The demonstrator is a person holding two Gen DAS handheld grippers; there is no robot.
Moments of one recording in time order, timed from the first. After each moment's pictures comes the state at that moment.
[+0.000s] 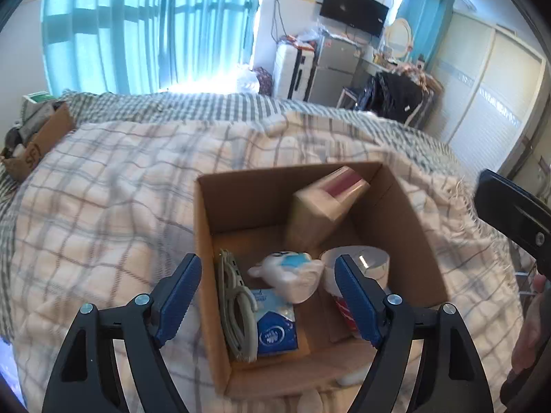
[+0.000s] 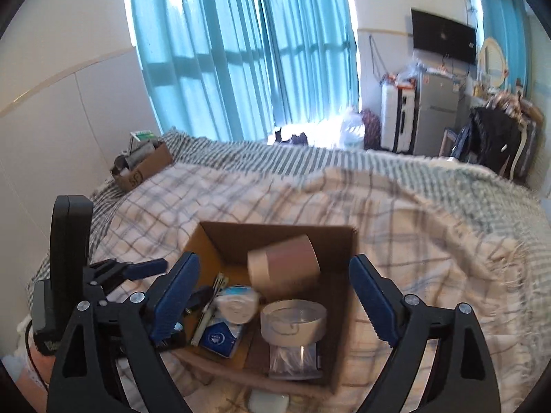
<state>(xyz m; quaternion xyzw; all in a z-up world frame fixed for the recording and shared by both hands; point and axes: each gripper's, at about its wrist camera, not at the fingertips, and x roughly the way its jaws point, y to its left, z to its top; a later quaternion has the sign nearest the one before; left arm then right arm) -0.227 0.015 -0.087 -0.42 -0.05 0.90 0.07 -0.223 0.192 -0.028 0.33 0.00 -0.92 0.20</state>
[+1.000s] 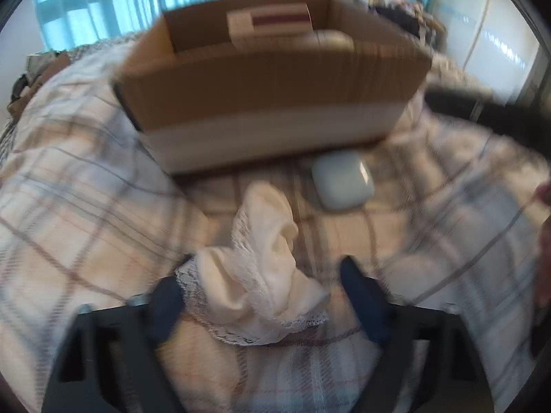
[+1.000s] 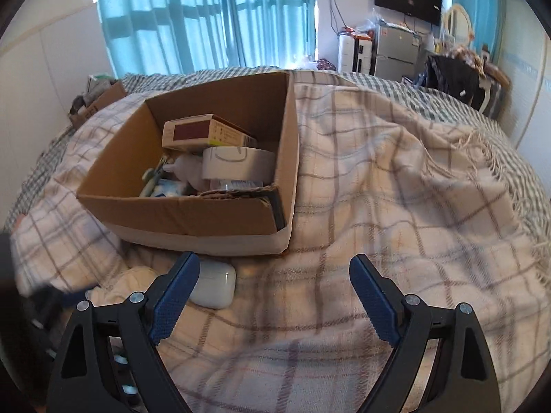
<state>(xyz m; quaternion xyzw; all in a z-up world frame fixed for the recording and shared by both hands) -0.106 0.072 -0.208 -0.52 0.03 0.85 0.06 -0.150 0.245 -0.143 0.42 0.01 -0.90 0.12</state>
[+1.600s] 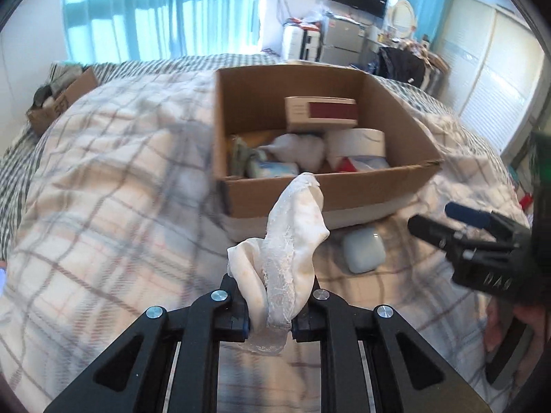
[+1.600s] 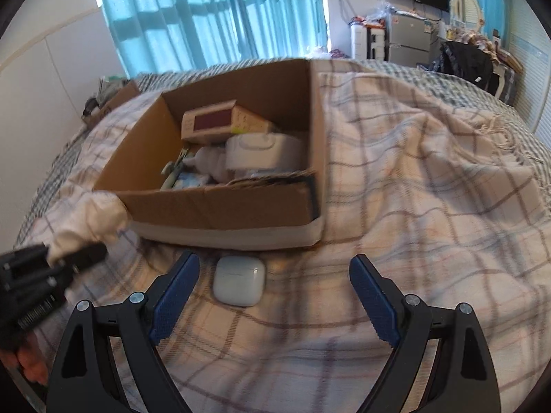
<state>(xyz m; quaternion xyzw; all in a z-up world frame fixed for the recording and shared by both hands) -0.109 0.007 -0.145 -0.45 -0.03 0.89 0.05 -0.155 0.223 -0.157 0.44 0.00 -0.88 0.15</state>
